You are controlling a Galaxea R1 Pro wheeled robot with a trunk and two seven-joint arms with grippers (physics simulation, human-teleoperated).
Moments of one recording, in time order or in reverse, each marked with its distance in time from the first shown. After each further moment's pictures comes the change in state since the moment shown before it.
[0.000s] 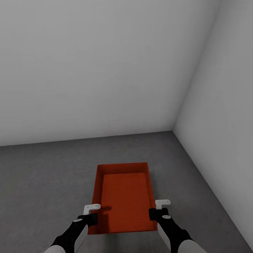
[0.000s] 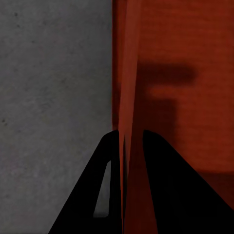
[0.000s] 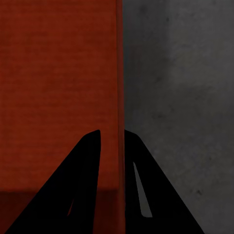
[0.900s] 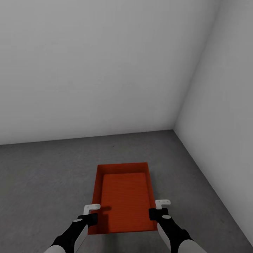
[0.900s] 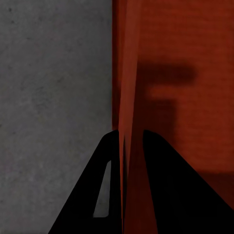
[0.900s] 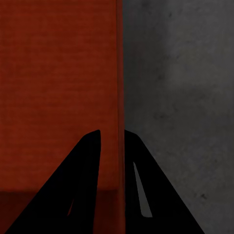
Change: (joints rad) left arm 0.000 0.000 0.000 0.000 0.000 0.000 0.000; right arm 0.000 0.000 0.001 0.000 -0.001 0.000 0.000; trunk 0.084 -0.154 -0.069
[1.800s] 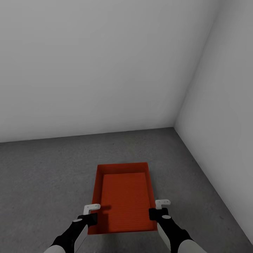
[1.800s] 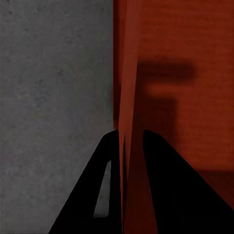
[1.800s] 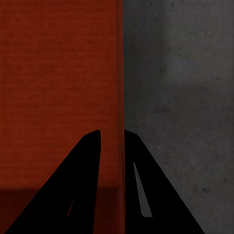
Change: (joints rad) left arm 0.000 0.001 0.000 0.000 0.000 -0.001 -0.001; right arm 0.000 0.000 0.006 0.000 -0.006 -0.001 -0.003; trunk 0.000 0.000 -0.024
